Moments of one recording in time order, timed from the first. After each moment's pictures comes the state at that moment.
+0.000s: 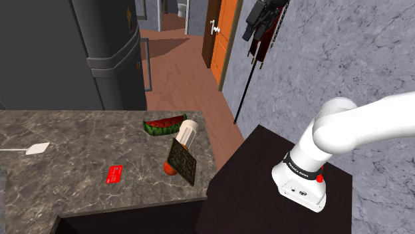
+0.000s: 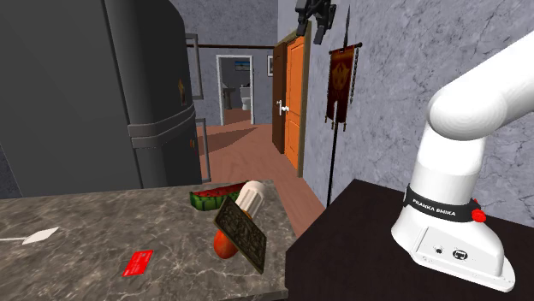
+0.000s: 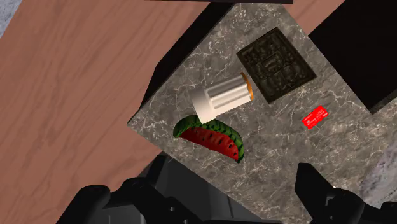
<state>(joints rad) -0.02 -0.82 0.01 -2.30 0.10 1.71 0.01</state>
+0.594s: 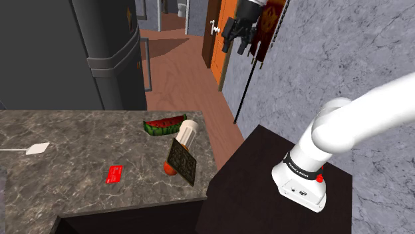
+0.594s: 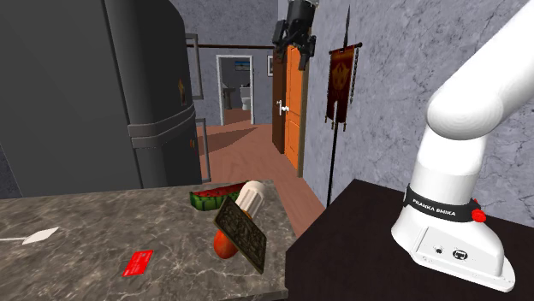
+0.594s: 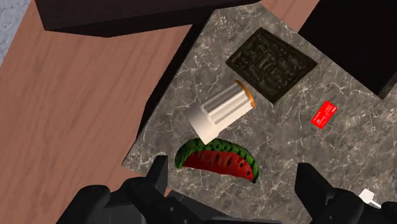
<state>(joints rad) -0.05 -0.55 -0.01 -2.25 0.17 1.77 0.11</state>
